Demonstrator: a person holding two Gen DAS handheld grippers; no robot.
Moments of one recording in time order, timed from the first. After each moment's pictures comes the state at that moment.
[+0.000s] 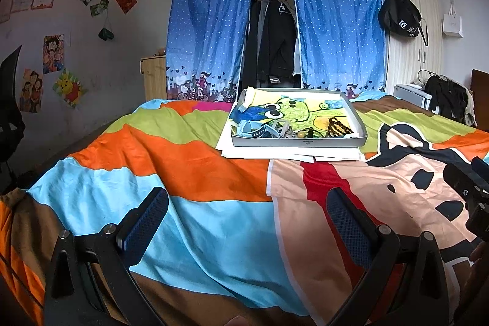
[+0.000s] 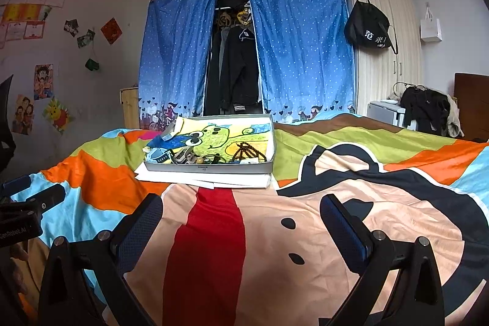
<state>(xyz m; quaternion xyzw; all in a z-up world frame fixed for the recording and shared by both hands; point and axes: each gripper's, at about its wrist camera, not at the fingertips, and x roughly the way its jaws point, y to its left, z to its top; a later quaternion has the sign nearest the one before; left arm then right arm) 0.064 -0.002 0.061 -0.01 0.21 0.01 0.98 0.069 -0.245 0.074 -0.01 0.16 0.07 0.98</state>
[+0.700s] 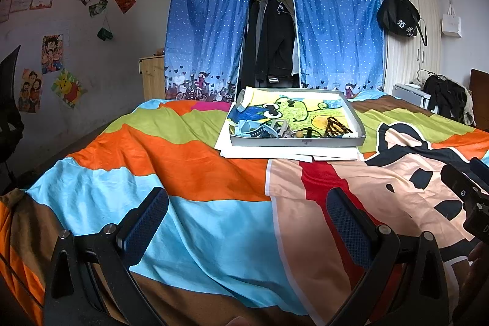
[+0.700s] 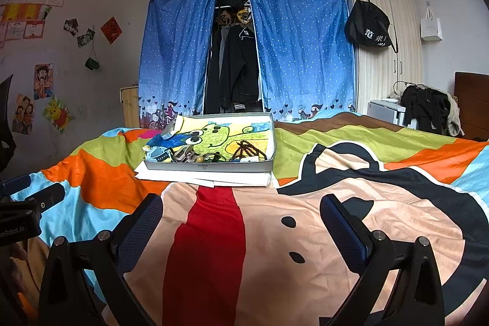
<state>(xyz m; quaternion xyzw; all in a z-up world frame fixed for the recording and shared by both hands) 0.064 -0.003 0.061 -0.01 0.21 0.01 0.98 0.070 -0.244 0.073 -0.01 0.16 0.07 0.98</state>
